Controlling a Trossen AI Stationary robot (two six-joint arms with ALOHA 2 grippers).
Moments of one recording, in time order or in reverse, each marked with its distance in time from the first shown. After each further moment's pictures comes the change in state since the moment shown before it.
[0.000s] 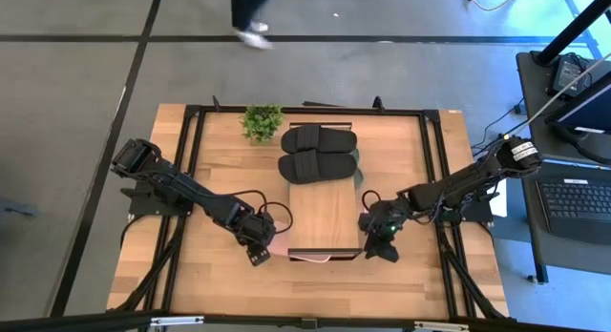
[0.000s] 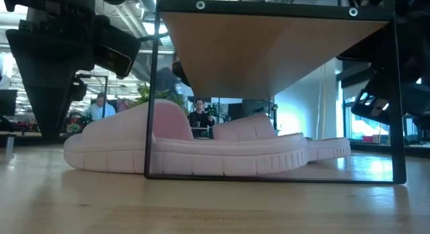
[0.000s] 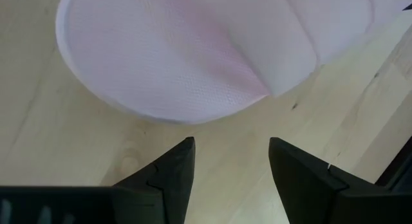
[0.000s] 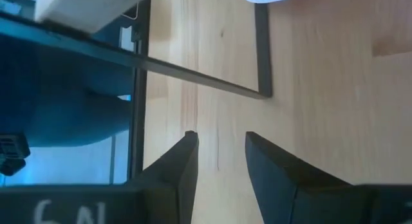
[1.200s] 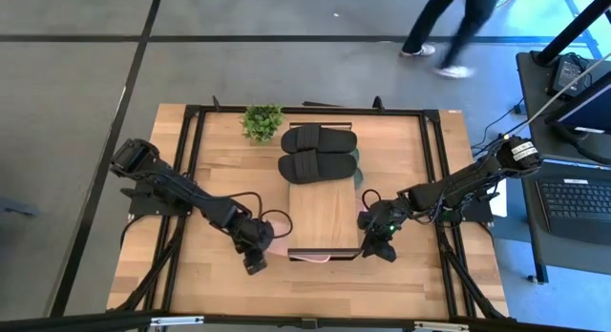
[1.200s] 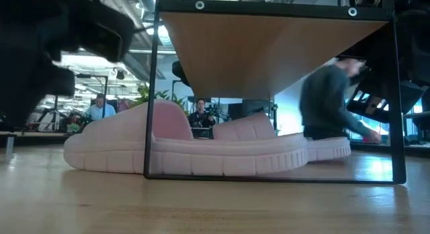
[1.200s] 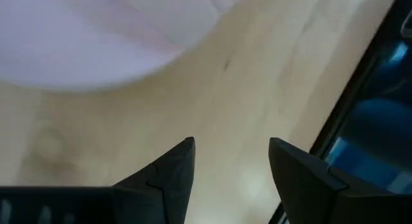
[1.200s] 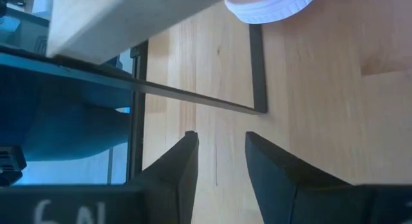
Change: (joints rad) left arm -0.034 -0.019 0.006 0.074 0.136 0.013; right arm 0.000 -0.001 -0.001 0.035 0.042 0.016
